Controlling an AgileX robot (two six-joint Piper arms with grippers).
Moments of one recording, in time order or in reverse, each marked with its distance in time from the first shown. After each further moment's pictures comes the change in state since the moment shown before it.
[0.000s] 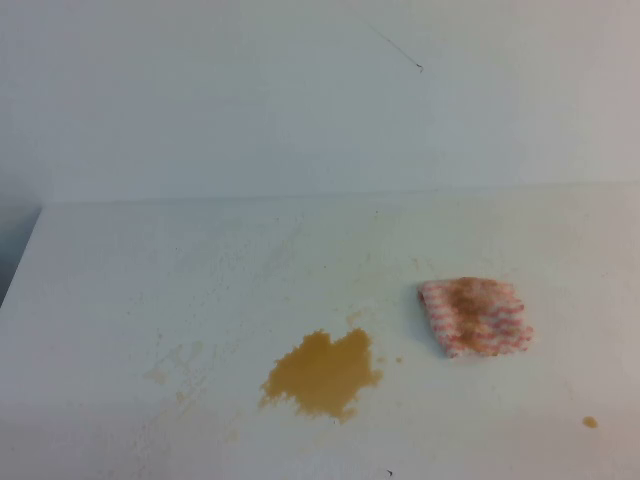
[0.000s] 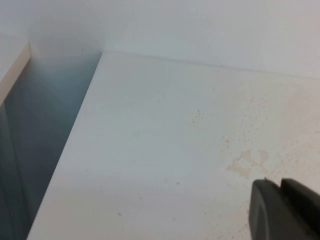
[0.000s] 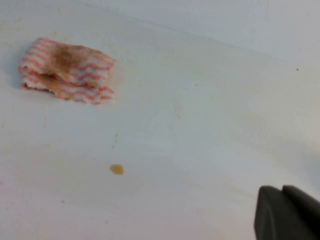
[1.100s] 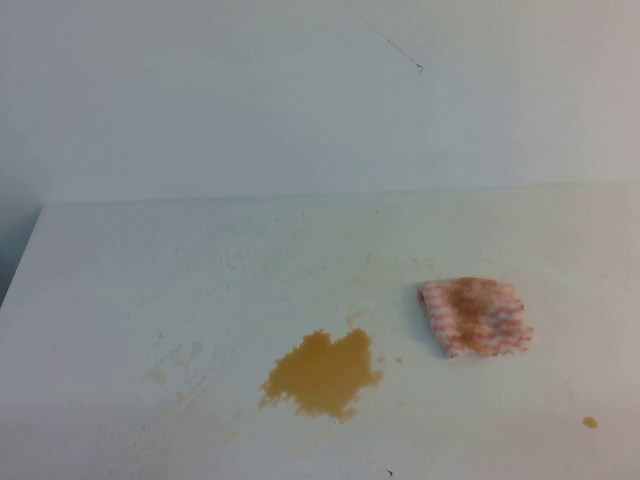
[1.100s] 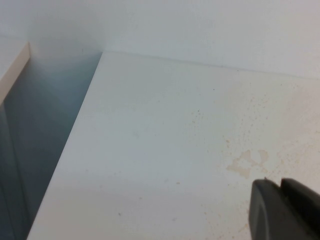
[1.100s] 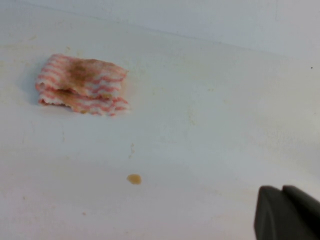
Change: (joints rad) right arm 0.000 0.000 0.000 0.077 0.000 0.000; left arm 0.000 0.000 0.000 0.000 0.000 0.000
